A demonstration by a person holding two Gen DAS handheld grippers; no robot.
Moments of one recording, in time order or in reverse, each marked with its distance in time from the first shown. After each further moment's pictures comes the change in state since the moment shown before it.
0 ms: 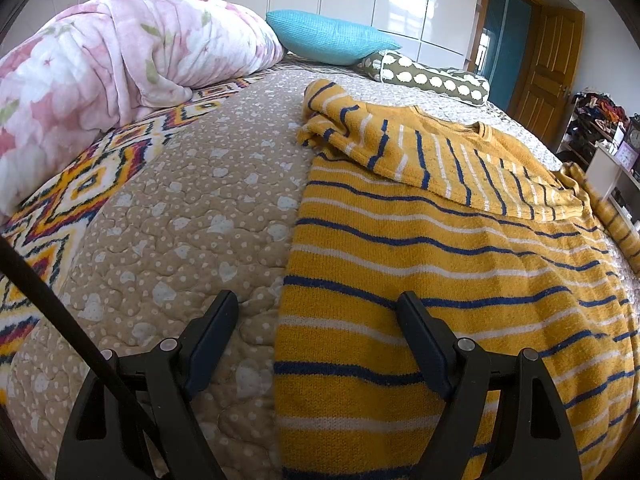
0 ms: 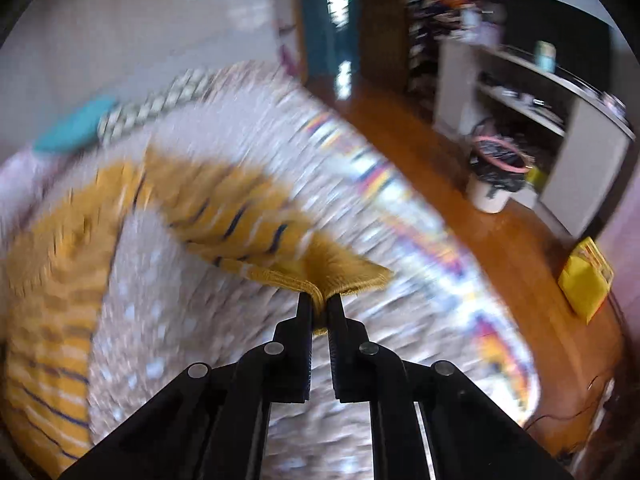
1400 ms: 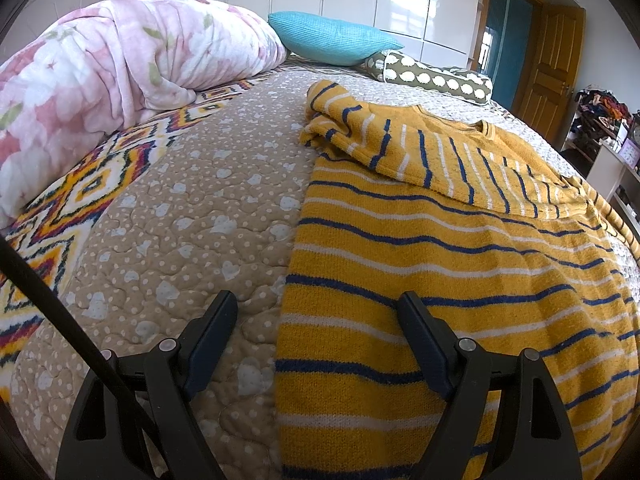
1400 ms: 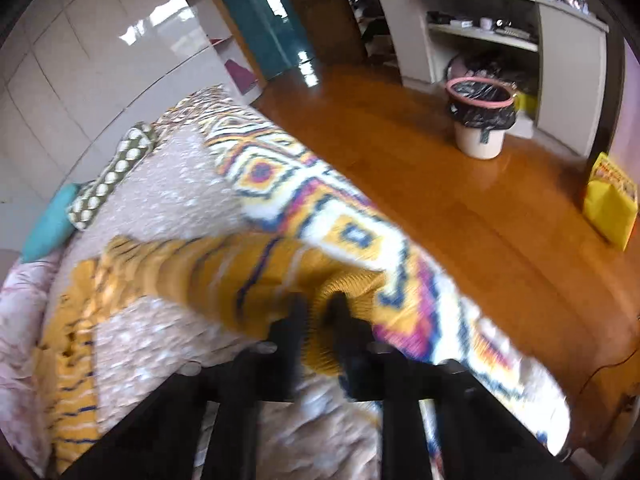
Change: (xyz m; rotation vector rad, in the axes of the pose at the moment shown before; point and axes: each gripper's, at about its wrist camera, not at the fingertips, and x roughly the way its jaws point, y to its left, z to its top) left arm 0.000 0.003 0.000 0.007 0.002 0.010; right arm 0.067 -0.057 0.042 0.261 0.103 0.138
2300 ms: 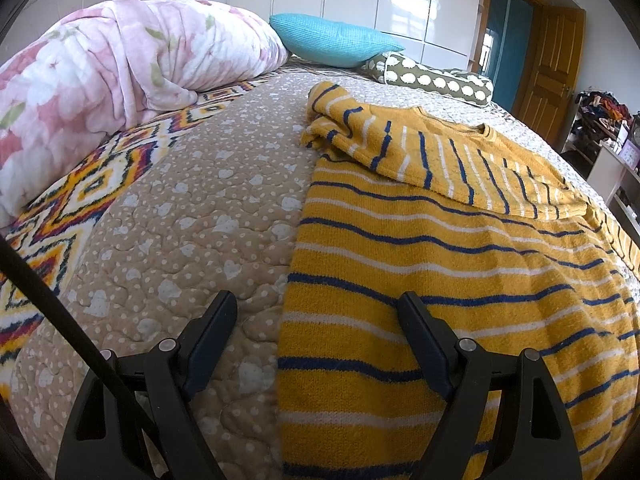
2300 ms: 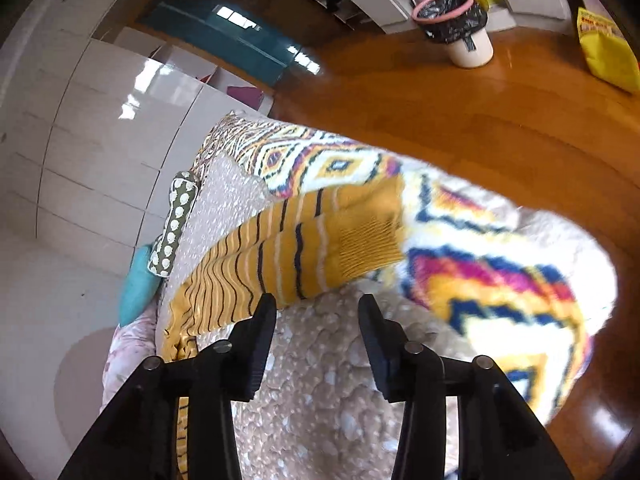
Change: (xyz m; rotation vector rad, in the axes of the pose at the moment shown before) left arm -0.001 0.001 0.000 -0.003 -0.006 0.001; right arm -0.026 -0.050 -0.063 0.393 0.032 0.249
